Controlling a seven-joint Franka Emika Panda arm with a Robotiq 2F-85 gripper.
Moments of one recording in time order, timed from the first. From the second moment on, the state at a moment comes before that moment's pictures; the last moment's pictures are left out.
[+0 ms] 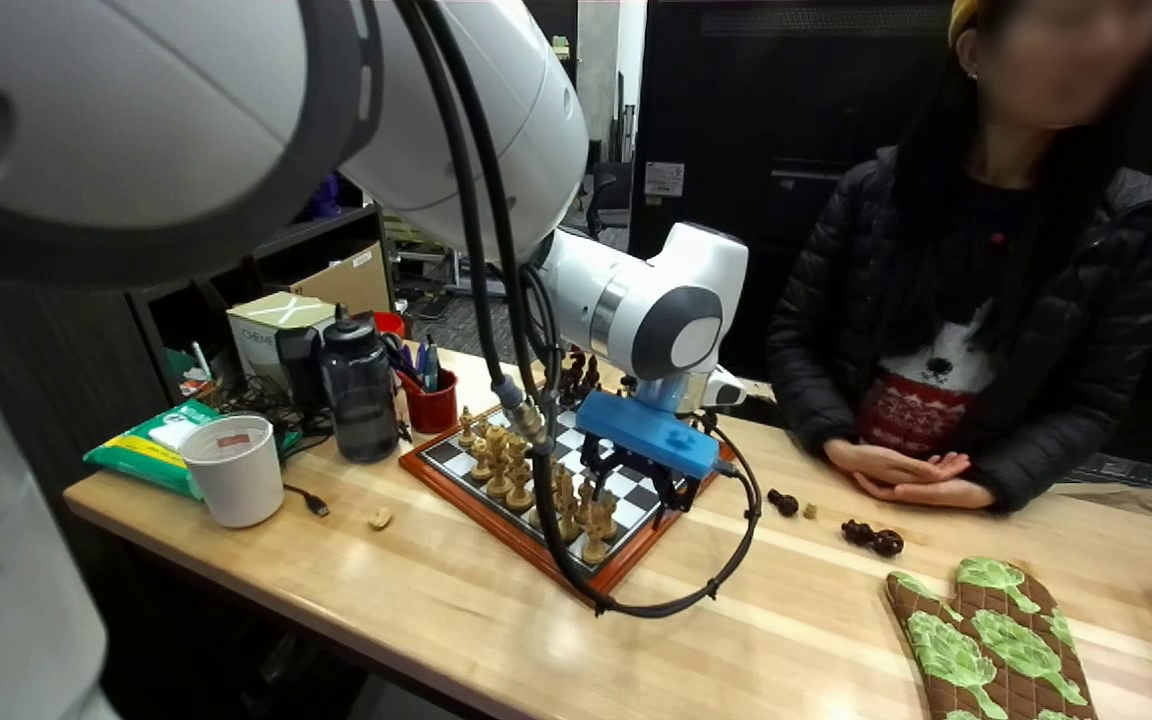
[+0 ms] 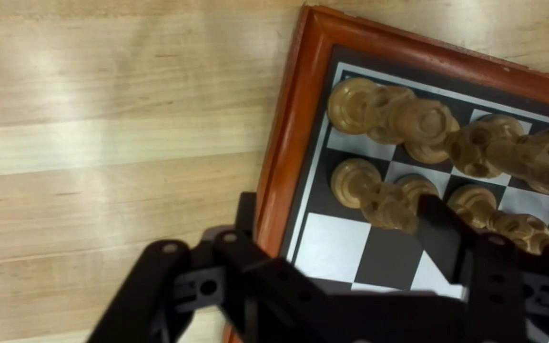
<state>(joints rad) -0.11 0.04 -0.19 -2.22 0.12 2.14 -0.29</state>
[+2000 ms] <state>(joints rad) -0.11 0.13 -0.13 -2.03 0.02 2.09 -0.34</state>
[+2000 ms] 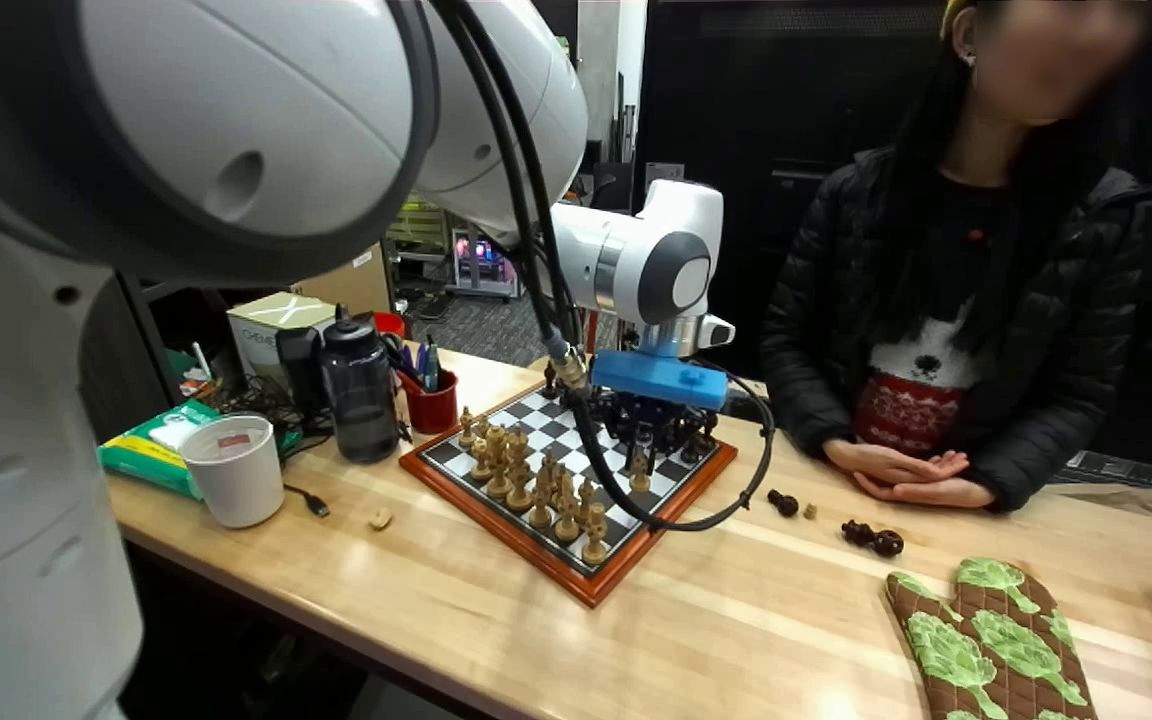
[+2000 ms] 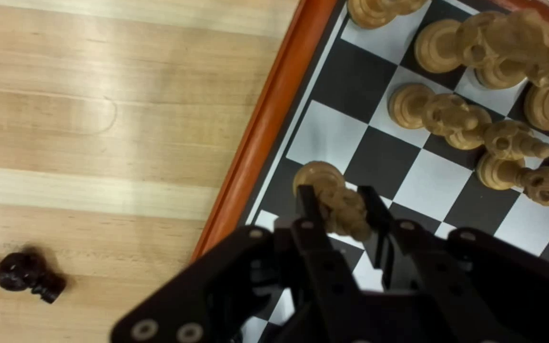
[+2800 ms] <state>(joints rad) -0.12 0.22 -0.12 -1.97 0.03 2.09 -0.39</state>
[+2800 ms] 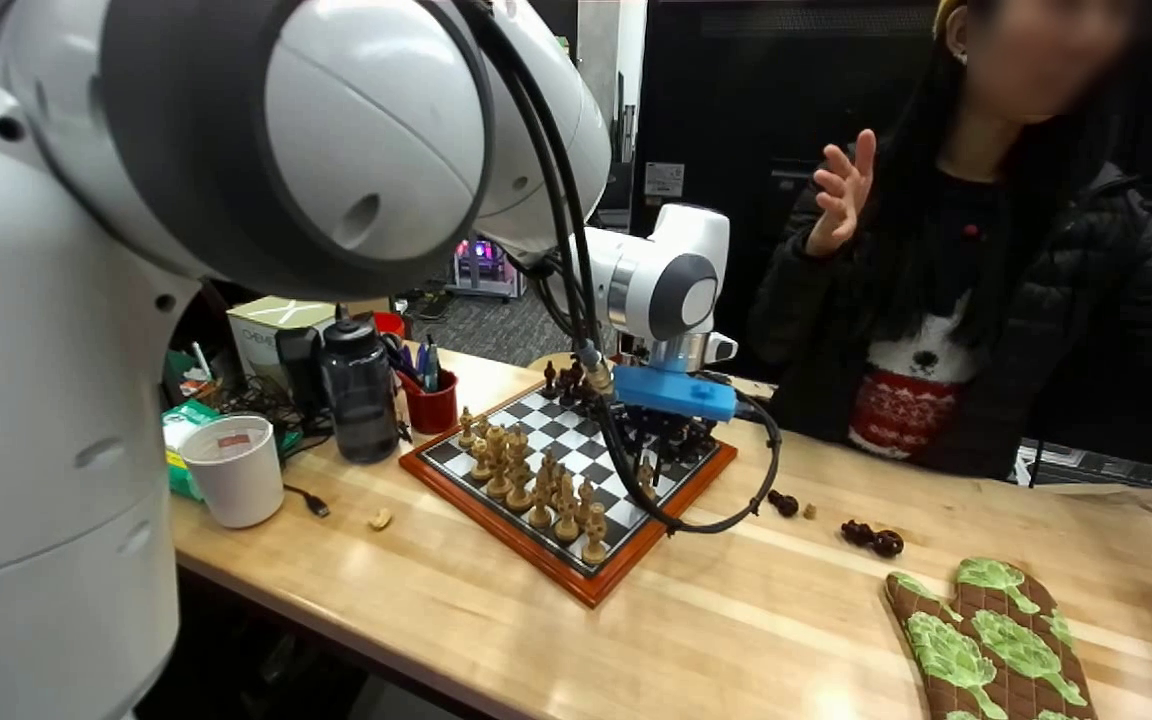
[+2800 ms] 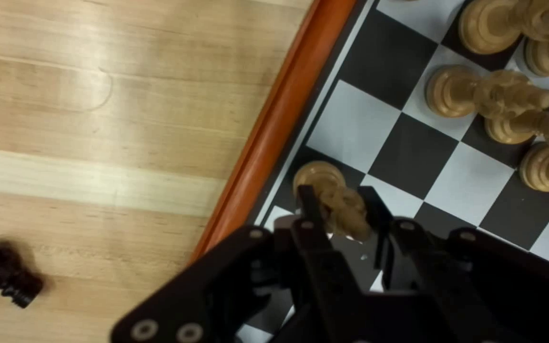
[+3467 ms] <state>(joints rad) -0.13 0.24 -0.11 -1.96 0.04 2.09 -0.40</state>
